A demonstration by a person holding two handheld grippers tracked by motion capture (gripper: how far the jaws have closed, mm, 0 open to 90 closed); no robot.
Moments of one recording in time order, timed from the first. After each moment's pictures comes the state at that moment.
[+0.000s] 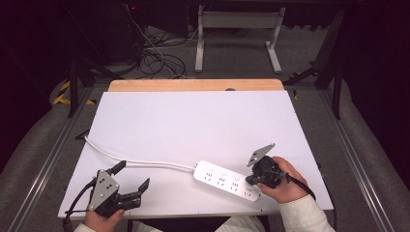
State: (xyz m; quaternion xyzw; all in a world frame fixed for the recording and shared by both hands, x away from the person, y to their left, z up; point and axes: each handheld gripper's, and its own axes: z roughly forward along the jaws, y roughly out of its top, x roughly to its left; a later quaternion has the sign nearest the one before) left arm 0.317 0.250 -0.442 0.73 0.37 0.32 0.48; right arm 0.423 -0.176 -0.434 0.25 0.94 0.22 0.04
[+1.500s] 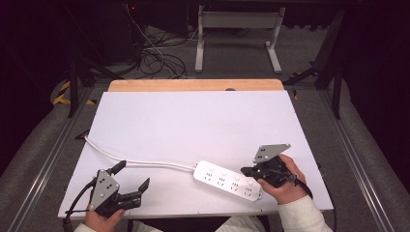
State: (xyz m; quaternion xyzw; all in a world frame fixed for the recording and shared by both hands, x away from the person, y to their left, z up) left arm 0.317 0.249 -0.442 0.73 0.37 0.32 0.47; right arm 0.413 -0.180 -0.413 0.22 0.91 0.35 0.09
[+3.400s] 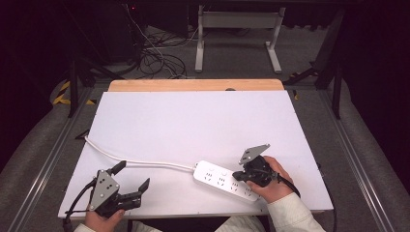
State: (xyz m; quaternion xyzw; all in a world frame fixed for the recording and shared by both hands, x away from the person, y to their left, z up) left arm 0.317 0.250 -0.442 0.73 0.37 0.32 0.47; right arm 0.429 -0.157 -0.446 0.23 0.93 0.30 0.06
